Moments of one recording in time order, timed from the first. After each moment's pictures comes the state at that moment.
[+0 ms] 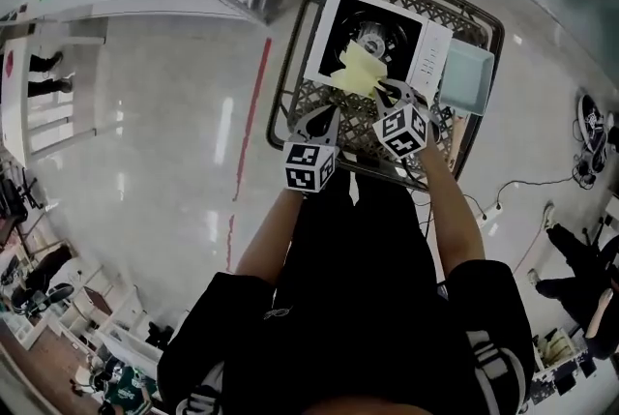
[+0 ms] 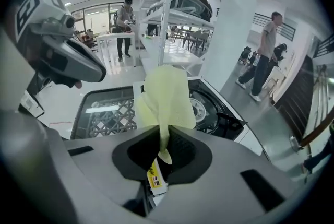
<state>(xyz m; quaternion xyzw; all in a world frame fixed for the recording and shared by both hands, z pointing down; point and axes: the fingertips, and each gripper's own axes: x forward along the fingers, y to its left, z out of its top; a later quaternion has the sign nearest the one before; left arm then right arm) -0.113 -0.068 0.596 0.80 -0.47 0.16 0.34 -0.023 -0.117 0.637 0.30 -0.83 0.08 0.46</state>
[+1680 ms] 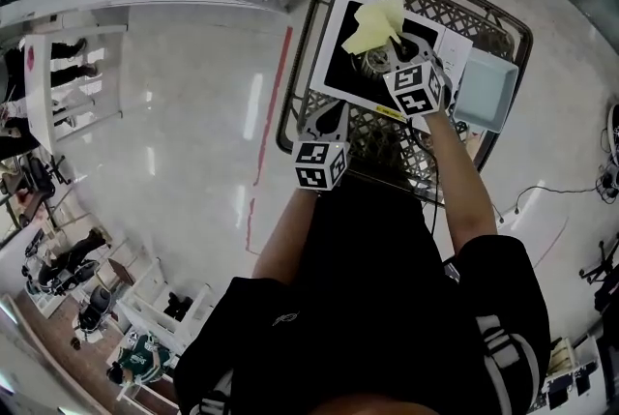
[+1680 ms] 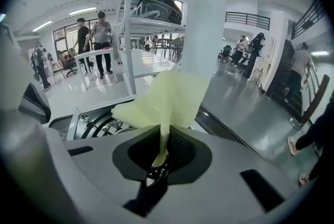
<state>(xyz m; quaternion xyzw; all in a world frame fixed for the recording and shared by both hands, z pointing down) -0.098 -0.115 0.618 0.76 -0.51 0.19 0.36 -0.004 -0.263 0.642 0.38 -0.83 0.12 0.38</state>
